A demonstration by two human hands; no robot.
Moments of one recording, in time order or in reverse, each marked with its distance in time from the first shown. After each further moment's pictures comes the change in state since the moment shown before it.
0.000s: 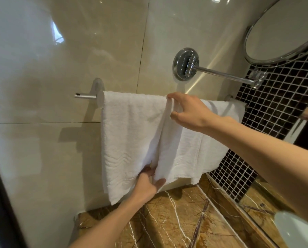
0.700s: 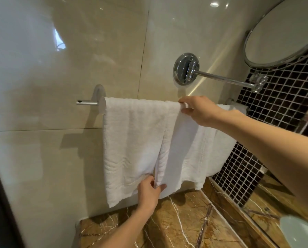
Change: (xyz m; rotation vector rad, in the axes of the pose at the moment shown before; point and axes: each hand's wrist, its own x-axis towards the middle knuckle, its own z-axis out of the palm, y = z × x) left_hand -0.008 0.008 0.018 0.017 0.240 -0.097; right_hand 0.027 0.045 -0.004 -0.122 -0.105 0.106
